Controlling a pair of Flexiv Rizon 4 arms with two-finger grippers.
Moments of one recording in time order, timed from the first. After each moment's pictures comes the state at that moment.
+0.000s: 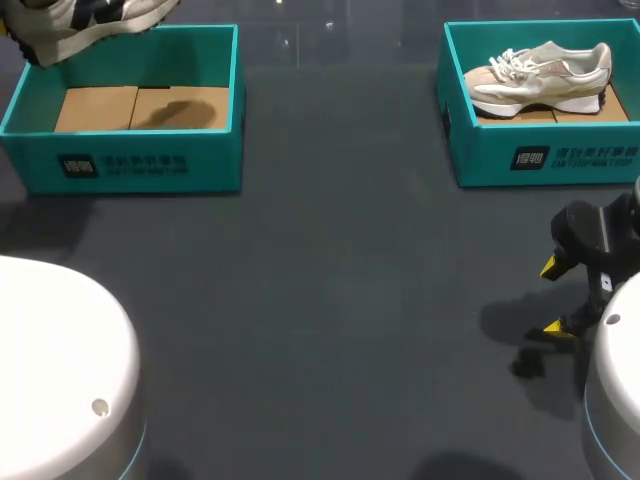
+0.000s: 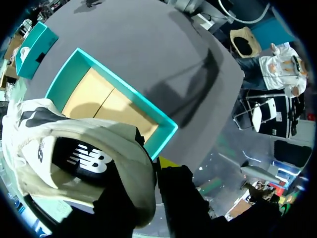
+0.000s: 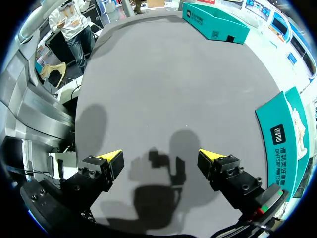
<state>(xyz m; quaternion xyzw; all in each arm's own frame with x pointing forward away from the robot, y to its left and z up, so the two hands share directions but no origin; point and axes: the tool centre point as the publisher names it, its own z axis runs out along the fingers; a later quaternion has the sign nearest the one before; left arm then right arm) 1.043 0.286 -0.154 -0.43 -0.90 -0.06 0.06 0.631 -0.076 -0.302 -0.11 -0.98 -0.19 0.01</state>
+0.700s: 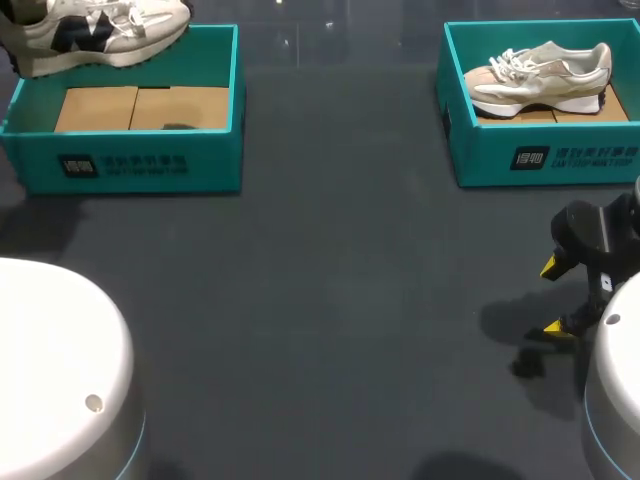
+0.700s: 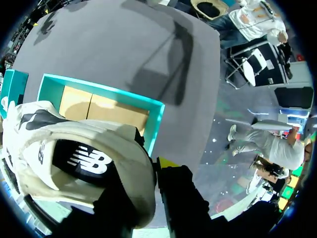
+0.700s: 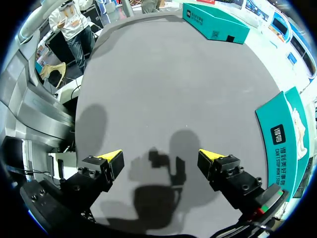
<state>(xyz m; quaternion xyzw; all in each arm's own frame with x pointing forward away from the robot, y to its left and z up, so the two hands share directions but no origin) 1.058 0.311 -0.171 -0.59 -0.80 -0.08 0.05 0.631 -0.076 -0.302 -0.11 -0.98 -0.19 0.01</state>
